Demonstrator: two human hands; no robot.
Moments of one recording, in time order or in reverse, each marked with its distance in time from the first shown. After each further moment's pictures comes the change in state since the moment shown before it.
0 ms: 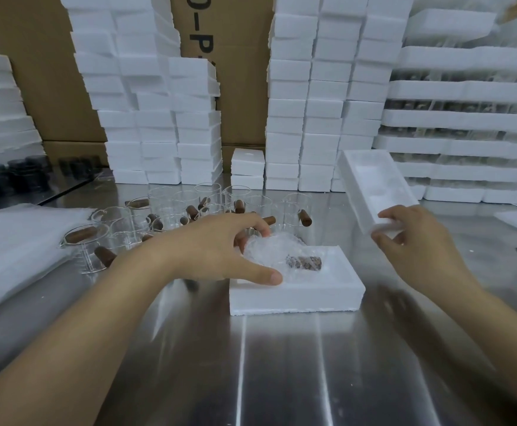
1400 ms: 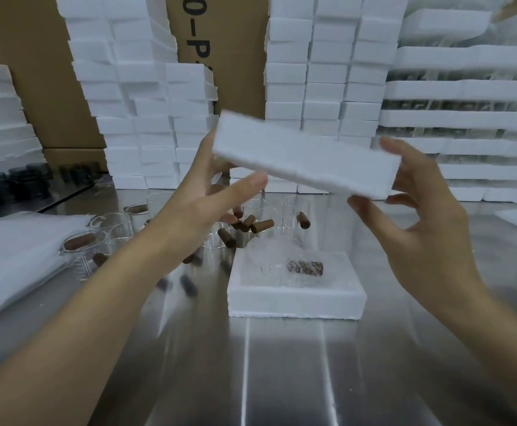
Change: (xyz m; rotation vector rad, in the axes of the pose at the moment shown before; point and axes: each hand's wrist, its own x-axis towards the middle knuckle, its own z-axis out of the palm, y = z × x) left_hand -0.004 0.016 -0.013 -0.696 0.483 0.293; right_hand -0.030 -0.073 -0.033 0.504 0.254 -0.390
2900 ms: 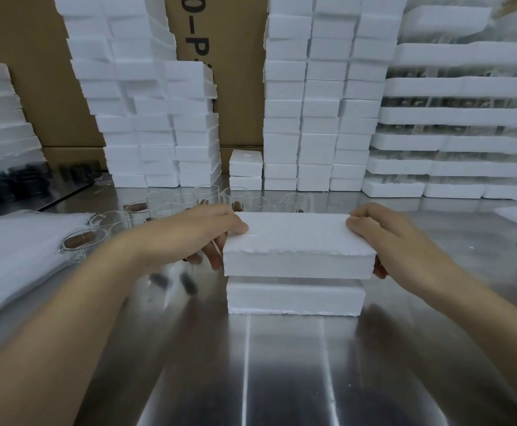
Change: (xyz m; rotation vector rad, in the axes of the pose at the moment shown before) left_hand 0.005 -0.036 -0.022 0.269 -0.329 -0.502; right_hand -0.002 0.023 -0.001 0.029 -0.466 0.597
